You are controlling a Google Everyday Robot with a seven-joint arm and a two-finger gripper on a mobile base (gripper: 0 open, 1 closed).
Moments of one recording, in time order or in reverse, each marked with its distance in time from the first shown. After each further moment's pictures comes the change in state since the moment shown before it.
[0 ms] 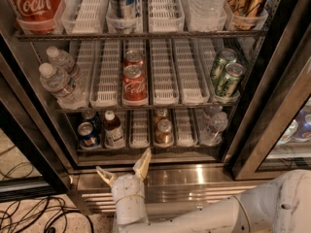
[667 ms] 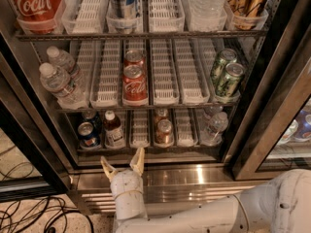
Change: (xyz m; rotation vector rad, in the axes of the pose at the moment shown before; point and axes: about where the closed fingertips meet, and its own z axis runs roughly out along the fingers) arm -0.005 0.002 0.012 -0.005 -0.020 0.026
